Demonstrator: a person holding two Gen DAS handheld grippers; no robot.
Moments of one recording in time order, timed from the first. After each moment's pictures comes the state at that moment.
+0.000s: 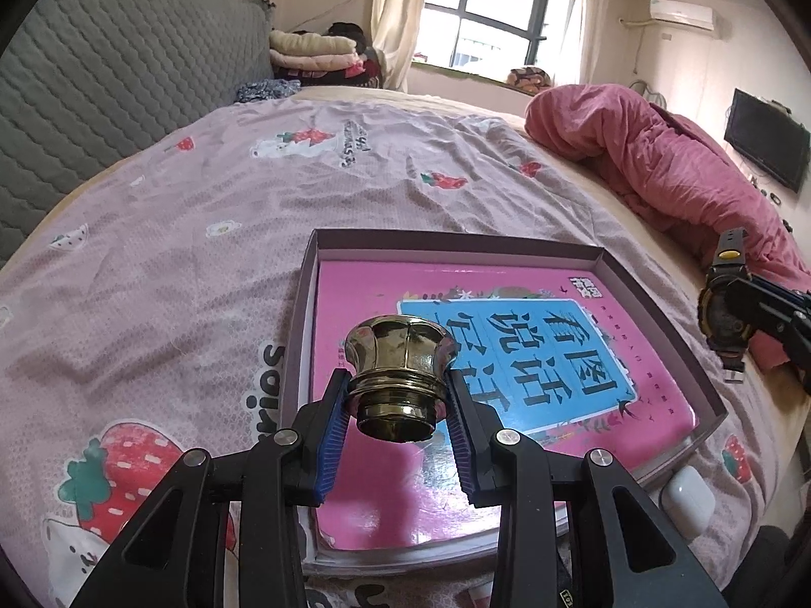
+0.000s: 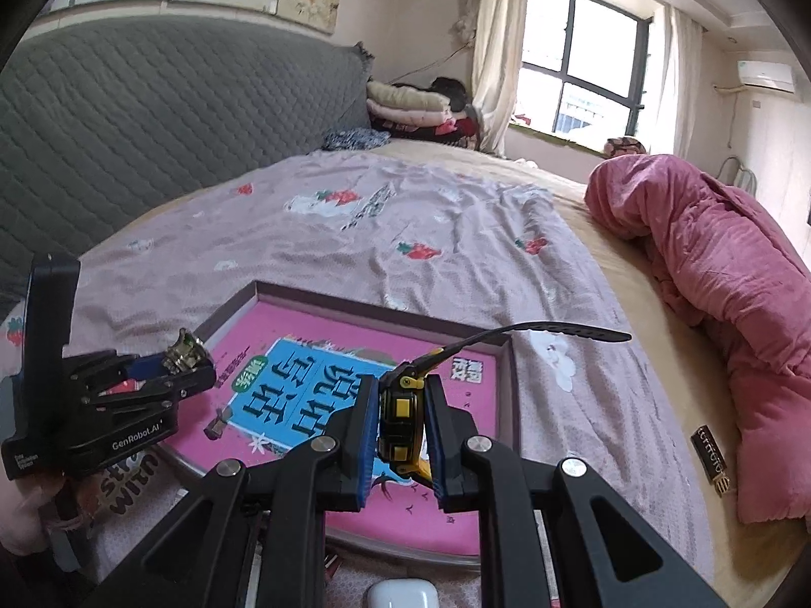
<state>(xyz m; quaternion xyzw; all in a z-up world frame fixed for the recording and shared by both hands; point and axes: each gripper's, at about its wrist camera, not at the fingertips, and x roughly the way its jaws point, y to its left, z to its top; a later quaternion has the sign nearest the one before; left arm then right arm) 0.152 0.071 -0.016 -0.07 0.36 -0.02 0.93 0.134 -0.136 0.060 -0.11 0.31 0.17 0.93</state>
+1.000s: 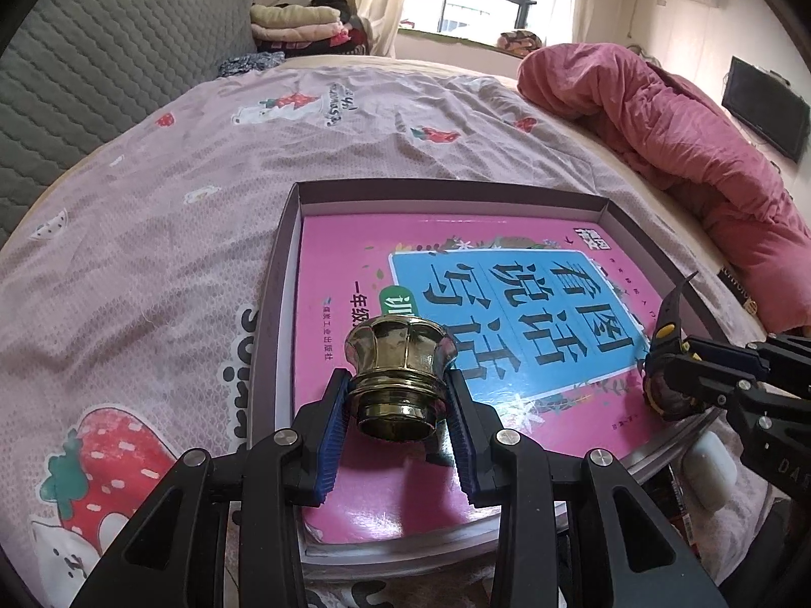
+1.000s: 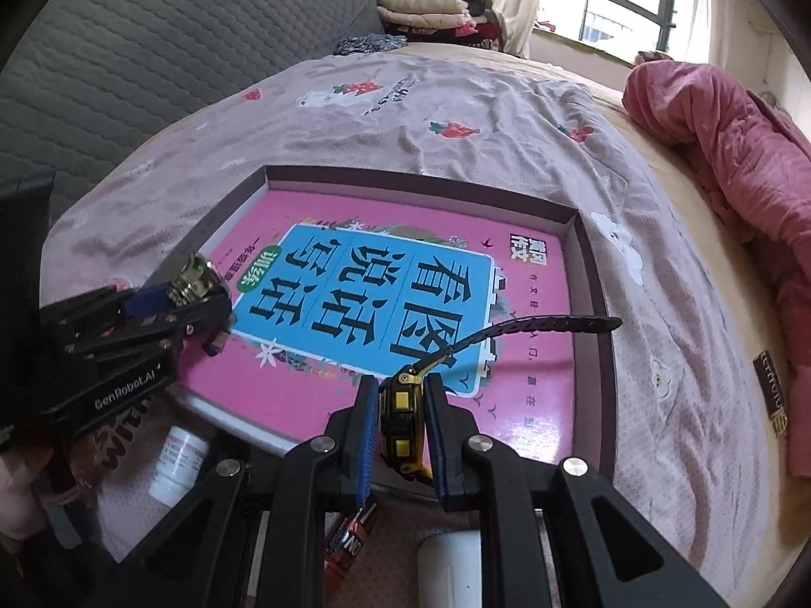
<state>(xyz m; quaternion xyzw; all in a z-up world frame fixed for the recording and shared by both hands) 0.162 0.064 -0.039 -0.05 0.40 -0.04 0.91 0.152 -0.121 -0.004 -0.08 0.43 0.18 0.88</state>
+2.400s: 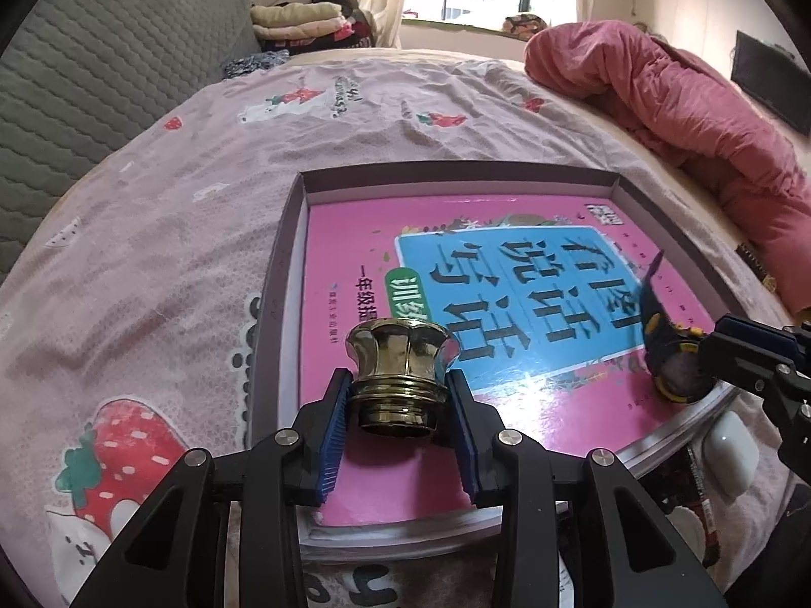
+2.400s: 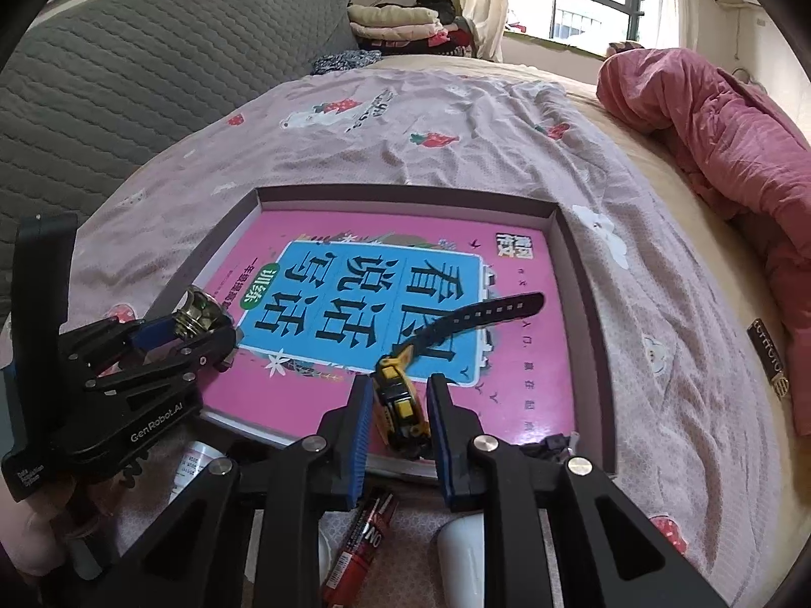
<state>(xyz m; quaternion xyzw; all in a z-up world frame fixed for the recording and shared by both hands) 0.157 0.055 -0.042 -0.02 0.42 -0.02 0.91 0.137 -0.128 0.003 -0.05 0.42 0.16 0.89</state>
